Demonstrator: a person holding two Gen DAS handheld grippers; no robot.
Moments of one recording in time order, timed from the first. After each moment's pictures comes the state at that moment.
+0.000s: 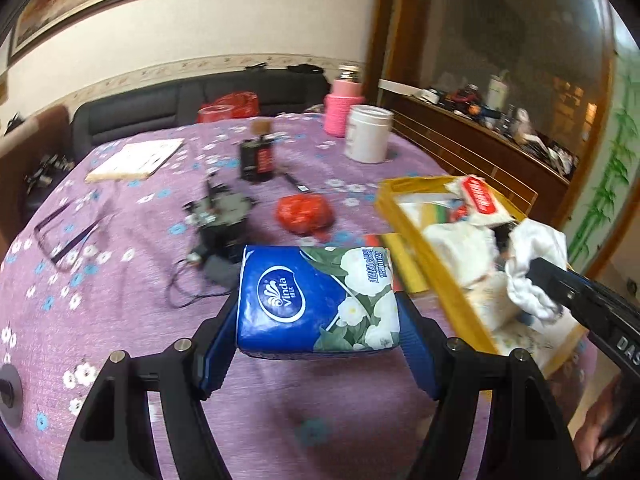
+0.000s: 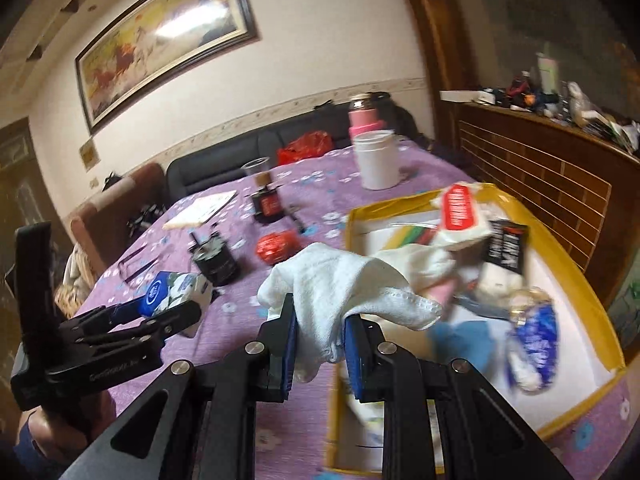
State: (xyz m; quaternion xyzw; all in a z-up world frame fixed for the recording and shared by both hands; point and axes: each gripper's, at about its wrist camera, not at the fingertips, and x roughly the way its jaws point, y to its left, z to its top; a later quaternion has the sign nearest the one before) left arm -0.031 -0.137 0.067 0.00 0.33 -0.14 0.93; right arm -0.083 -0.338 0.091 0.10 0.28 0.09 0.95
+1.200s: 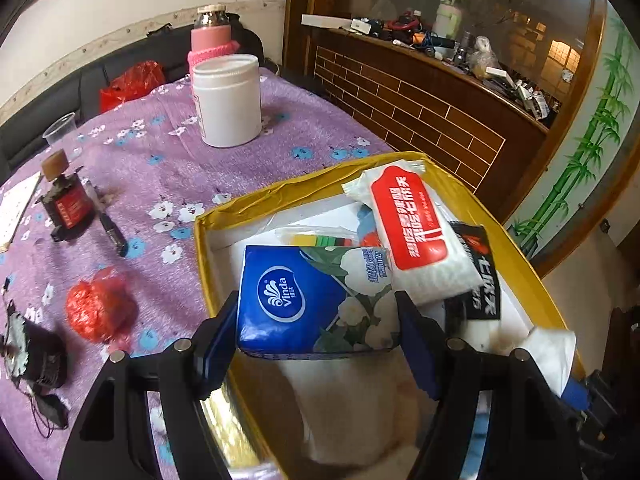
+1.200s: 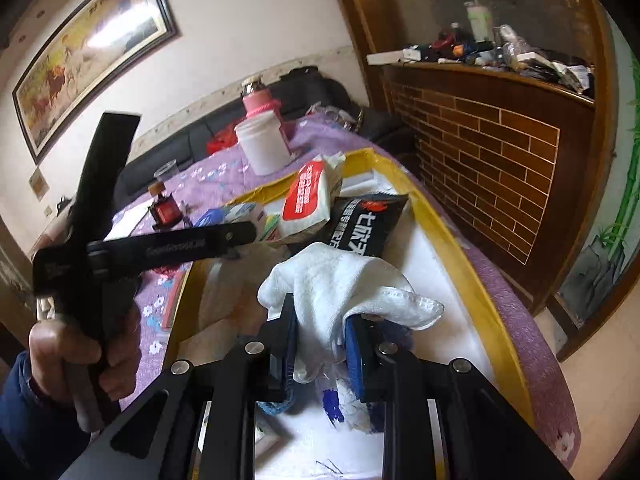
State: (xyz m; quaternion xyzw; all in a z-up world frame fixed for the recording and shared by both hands) left arm 0.110 -0.318 0.048 0.06 0.43 -0.23 0.87; right arm -0.053 -0.457 0.065 0.15 0.34 0.01 0.93
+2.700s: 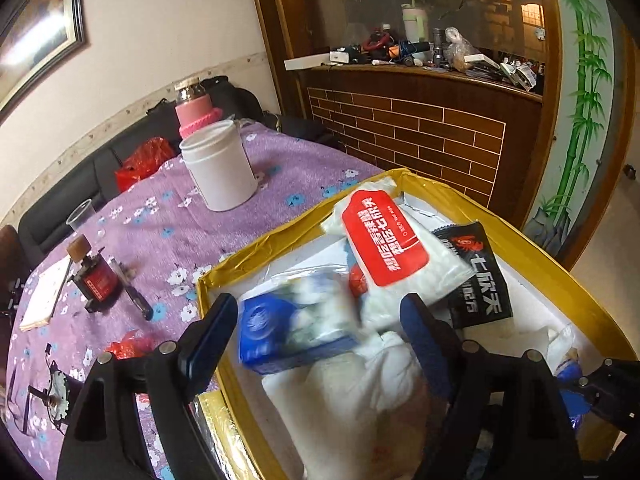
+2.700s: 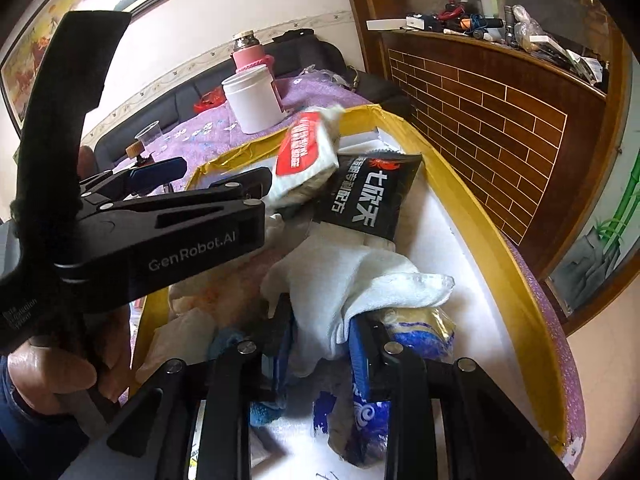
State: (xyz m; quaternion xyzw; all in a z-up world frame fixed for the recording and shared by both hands) left arm 0.078 -0.353 0.057 0.17 0.32 -0.21 0.91; right arm -0.026 -0.446 0.044 0.13 0.40 0.00 0.91
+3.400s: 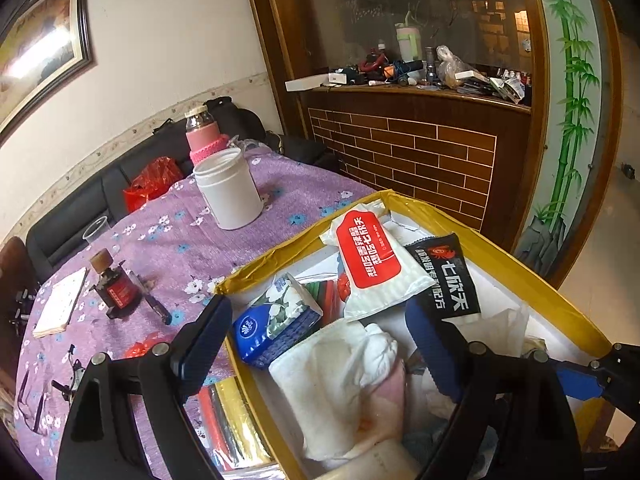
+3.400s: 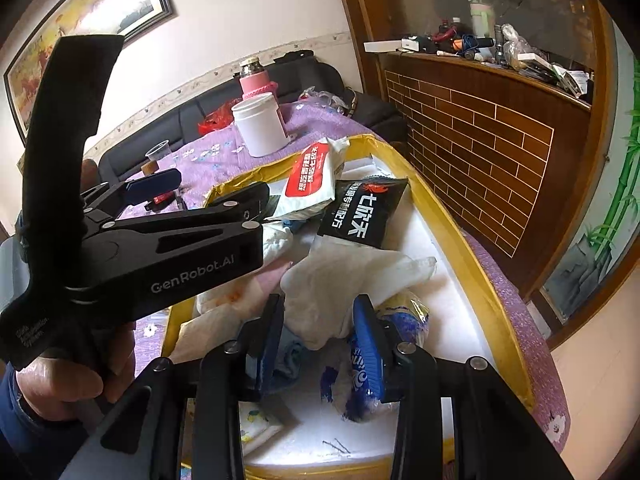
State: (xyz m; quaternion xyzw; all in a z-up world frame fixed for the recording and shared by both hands) left arm 0.042 -0.348 0.083 0.17 0.29 -0.21 0.92; right arm -0.058 -0.443 0.070 0.13 0.37 -0.01 0.92
